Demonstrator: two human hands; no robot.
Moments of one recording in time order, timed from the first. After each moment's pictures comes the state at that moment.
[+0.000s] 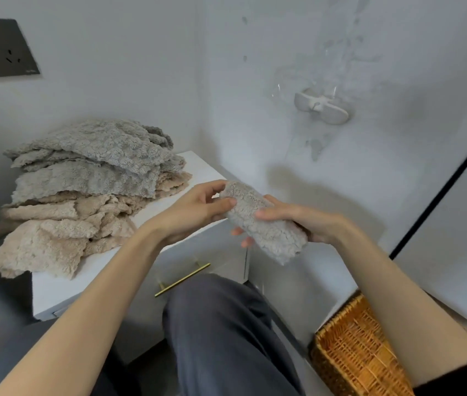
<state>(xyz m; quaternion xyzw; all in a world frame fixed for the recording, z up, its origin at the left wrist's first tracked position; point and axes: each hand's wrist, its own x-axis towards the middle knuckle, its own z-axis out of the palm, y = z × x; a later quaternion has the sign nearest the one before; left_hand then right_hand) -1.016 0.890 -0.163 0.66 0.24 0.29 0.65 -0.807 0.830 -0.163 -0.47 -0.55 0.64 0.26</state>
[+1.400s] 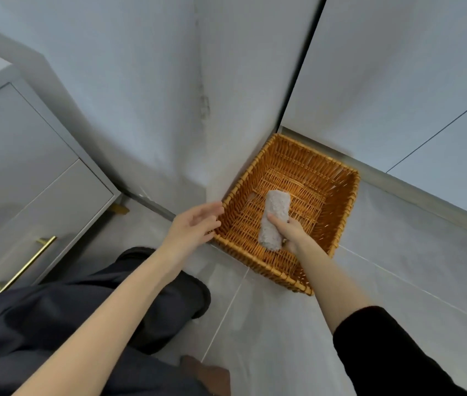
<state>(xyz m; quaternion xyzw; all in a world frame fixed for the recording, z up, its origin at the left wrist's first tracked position) -0.817 0.753 -0.404 0.59 0.40 0.07 0.70 -0.609 0.634 -0.525 -0.70 0.10 0.49 0.52</state>
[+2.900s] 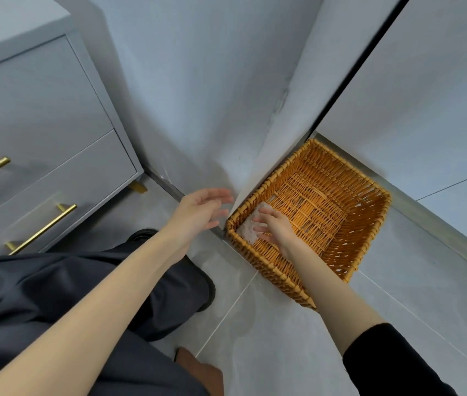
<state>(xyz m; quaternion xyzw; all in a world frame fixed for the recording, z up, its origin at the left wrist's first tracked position) -0.829 0.784 -0.401 0.52 0.46 0.10 0.71 -0.648 0.698 -0.530 -0.76 -0.07 0.49 0.42</state>
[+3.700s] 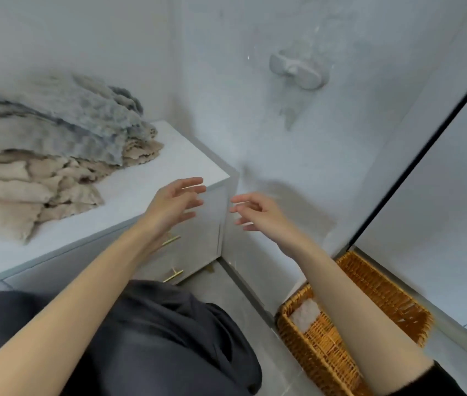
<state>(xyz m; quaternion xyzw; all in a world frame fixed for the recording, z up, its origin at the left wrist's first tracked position) -1.004 0.852 -0.210 0.57 0.44 0.36 0.59 -0.820 0.792 -0.222 -0.64 -0.51 0.41 0.41</state>
